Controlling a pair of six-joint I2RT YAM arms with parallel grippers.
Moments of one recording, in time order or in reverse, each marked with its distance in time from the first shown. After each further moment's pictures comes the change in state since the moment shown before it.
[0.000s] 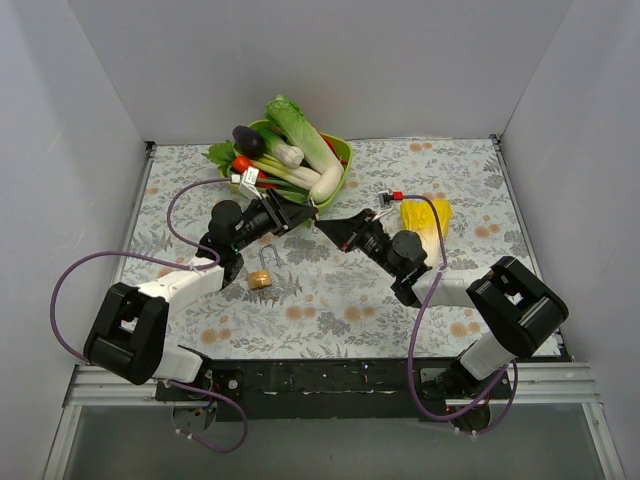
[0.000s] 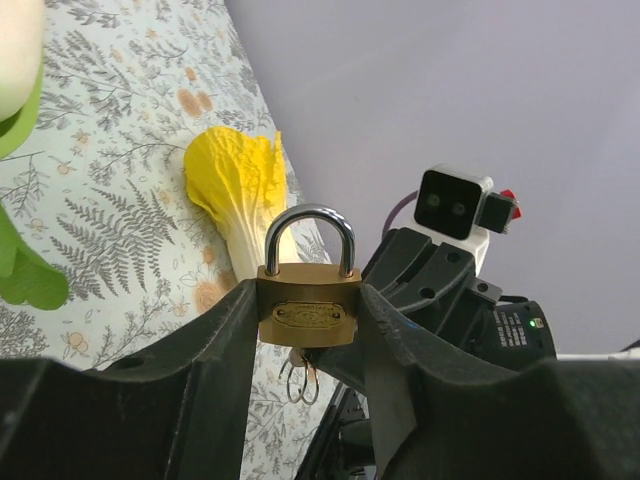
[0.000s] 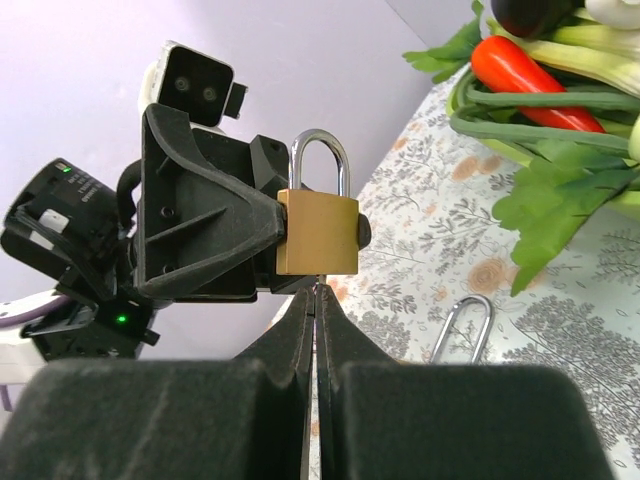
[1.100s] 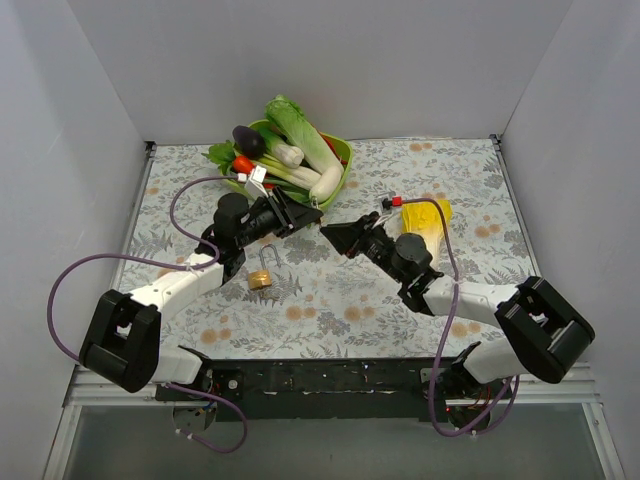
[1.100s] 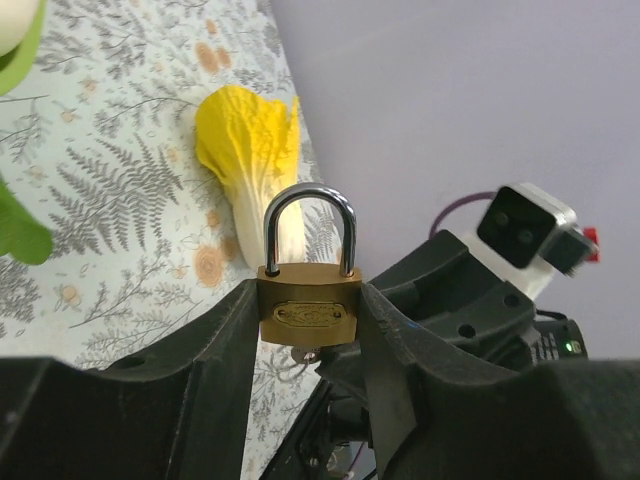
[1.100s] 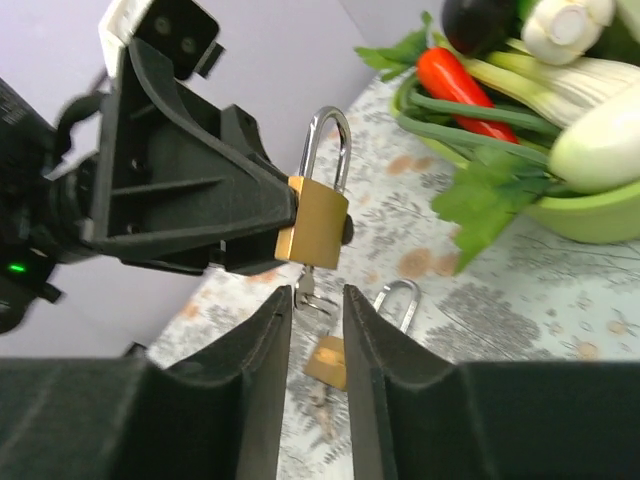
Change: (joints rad) left arm -0.027 -0.041 0.075 -0.203 -0.010 0.021; right arm 0.024 -0.165 -0.032 -0.166 0.039 -0.210
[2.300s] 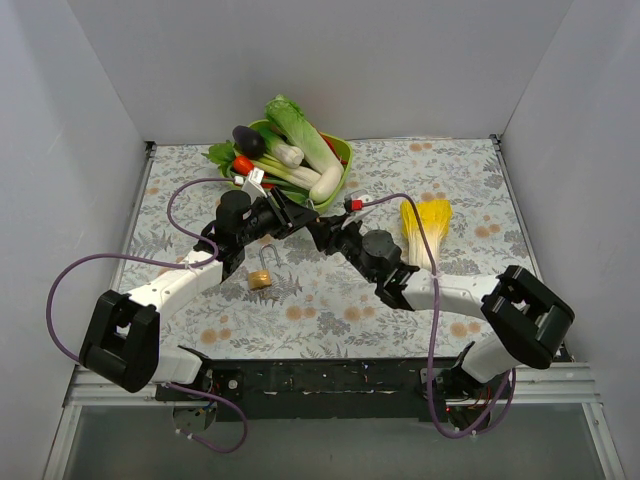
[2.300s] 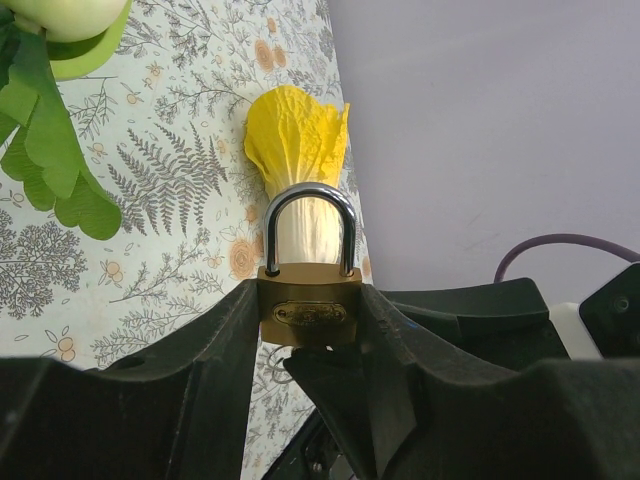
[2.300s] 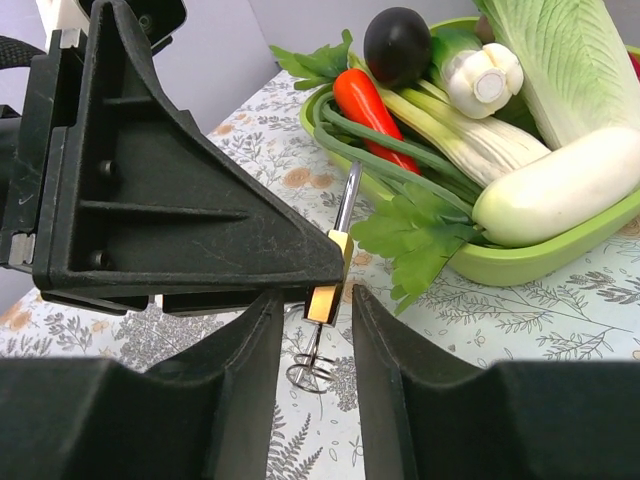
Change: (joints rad) left arm 0.002 0.000 0.035 -0.177 -0.075 0.004; right arm 0.174 0.091 0.172 -0.185 0.327 -0.389
